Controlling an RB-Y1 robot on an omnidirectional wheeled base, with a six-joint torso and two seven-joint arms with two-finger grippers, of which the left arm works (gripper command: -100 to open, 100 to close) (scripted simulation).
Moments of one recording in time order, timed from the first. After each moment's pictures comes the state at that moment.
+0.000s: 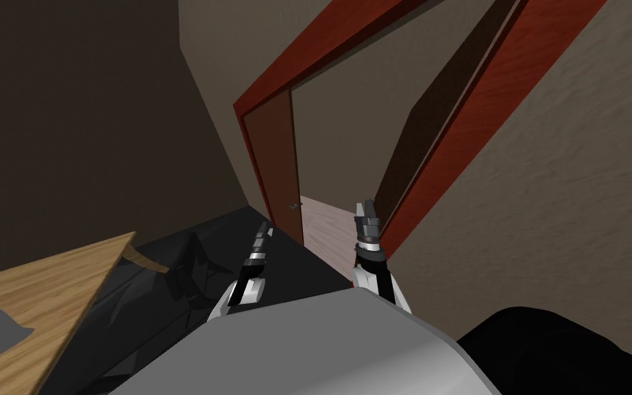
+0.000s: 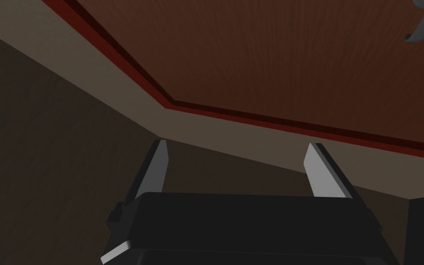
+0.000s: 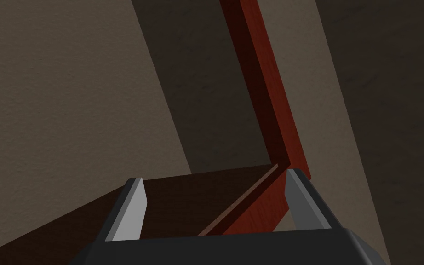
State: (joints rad) arm 0.18 0.11 -0.08 -1.58 -0.03 -0.58 0.08
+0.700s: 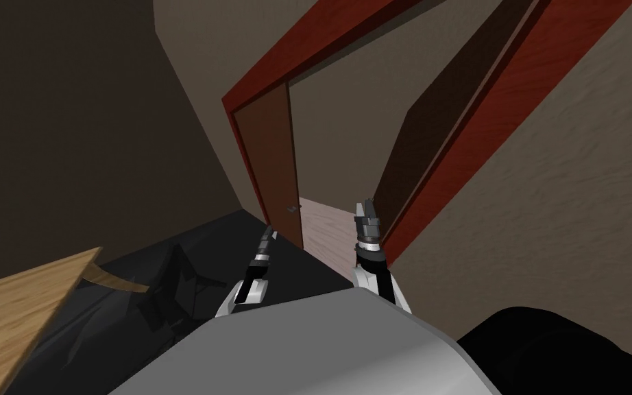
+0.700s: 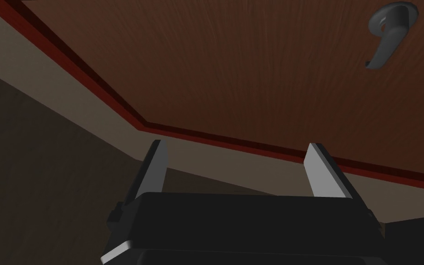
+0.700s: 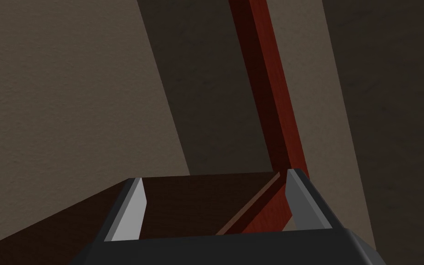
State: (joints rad) arm 0.13 0.12 -0.10 -1.42 -0.04 -0.63 0.10
